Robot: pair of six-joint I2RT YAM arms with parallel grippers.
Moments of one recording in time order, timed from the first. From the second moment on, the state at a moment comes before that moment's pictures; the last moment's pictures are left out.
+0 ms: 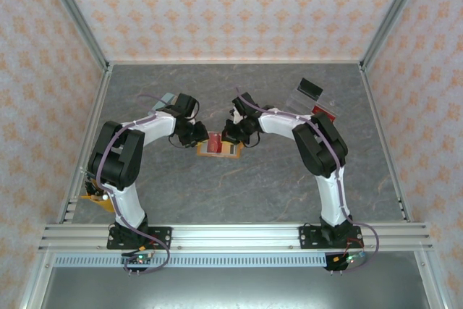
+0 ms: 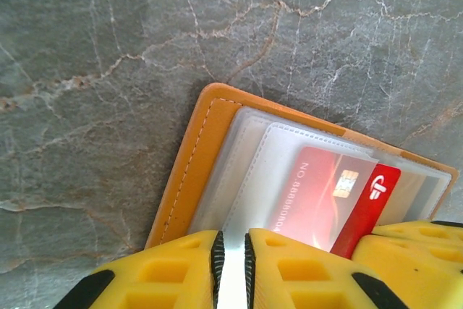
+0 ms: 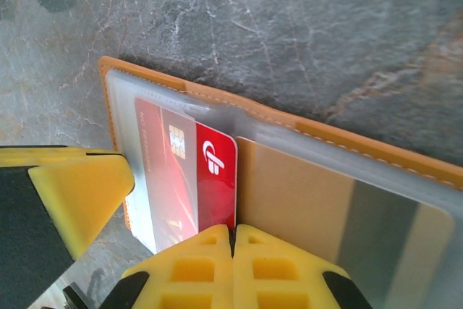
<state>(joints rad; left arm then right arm) -0.28 1.84 1.11 -0.50 0.31 -0.74 0.61 2.09 1.41 -0.40 -0.53 0.75</state>
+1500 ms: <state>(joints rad) -0.28 1.90 1.17 -0.51 0.39 -0.69 0.59 2.09 1.32 -0.17 -0.60 0.91</state>
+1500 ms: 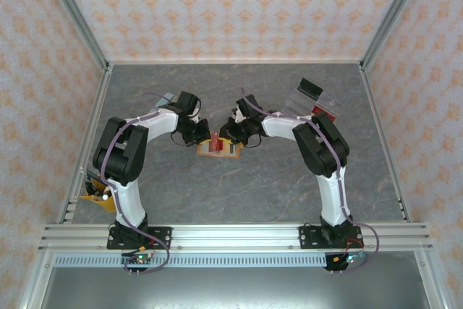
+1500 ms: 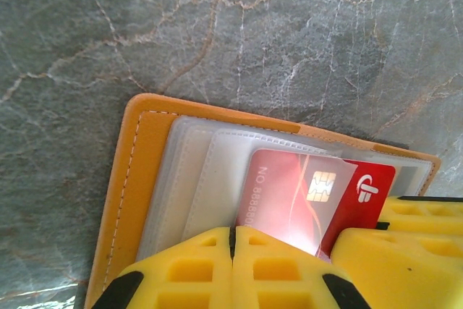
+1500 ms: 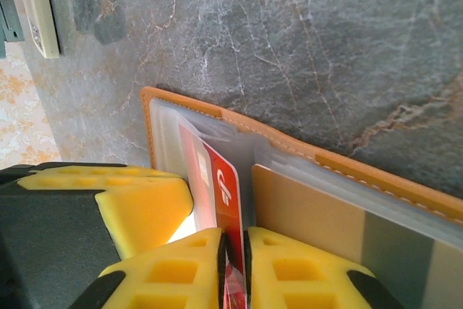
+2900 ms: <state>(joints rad) -0.20 1.52 1.33 -0.90 0.04 -0.50 0.32 1.49 1.39 -0.70 -0.17 -0.03</state>
